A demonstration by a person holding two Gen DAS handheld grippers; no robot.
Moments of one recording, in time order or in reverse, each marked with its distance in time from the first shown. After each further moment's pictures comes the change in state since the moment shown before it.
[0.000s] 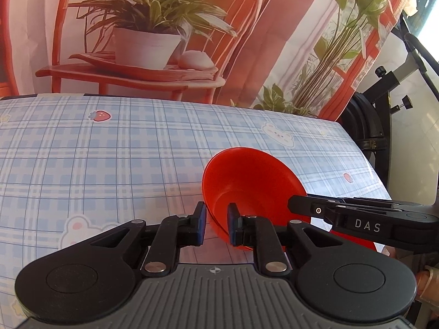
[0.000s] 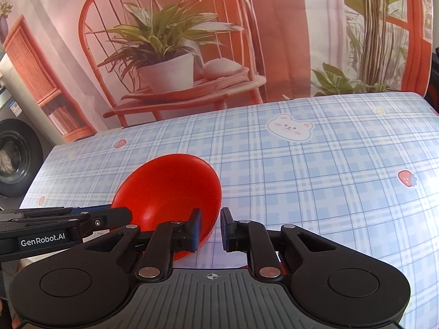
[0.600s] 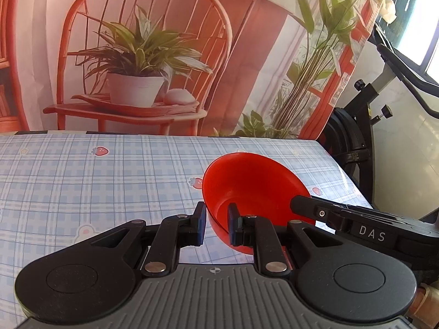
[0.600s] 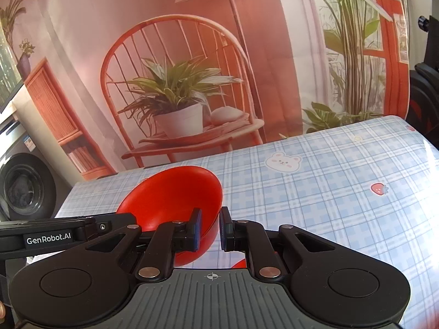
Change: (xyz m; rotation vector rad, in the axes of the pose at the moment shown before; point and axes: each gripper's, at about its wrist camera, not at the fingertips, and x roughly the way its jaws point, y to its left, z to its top) left arm -0.072 -0.046 0.003 0.057 -0.104 0.011; right arm -0.092 0.012 -0.015 0.049 -0.210 0.030
